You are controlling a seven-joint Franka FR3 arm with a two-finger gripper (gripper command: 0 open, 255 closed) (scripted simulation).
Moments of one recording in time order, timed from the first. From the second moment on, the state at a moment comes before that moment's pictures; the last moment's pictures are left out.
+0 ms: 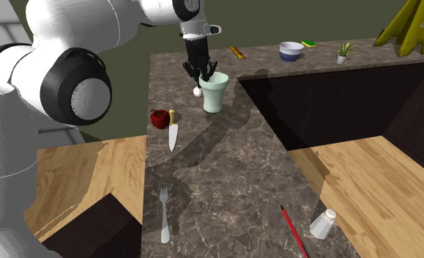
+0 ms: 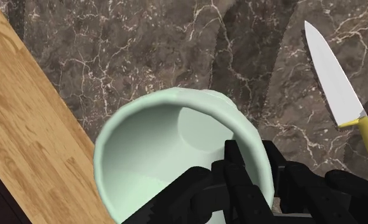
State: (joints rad) arm 0.13 0.47 0.10 -1.13 -0.22 1.53 -0.05
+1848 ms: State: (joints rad) arm -0.17 0.31 -0.02 -1.29 -0.18 1.60 -0.46
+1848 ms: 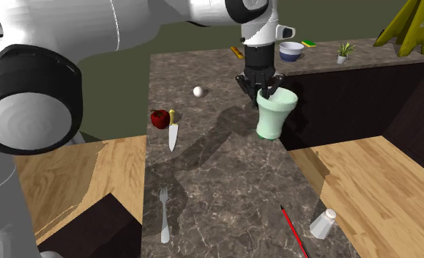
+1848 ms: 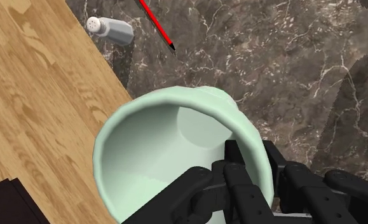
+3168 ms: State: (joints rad) arm -0.28 0.32 -0.07 -1.46 -0.16 1.80 -0.59
